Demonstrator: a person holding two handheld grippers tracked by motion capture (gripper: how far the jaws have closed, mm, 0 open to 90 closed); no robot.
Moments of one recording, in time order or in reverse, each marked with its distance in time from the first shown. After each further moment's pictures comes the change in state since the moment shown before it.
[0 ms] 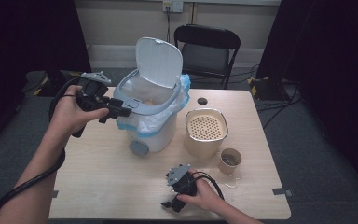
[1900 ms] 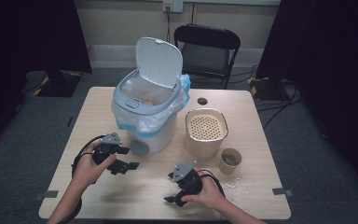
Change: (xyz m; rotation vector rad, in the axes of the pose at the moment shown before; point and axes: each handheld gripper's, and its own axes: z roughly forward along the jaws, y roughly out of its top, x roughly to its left) left arm -0.015 -0.155 0.108 0.031 -0.135 -0.007; right arm -0.009 -0.006 -0.015 -0.027 0.001 0.027
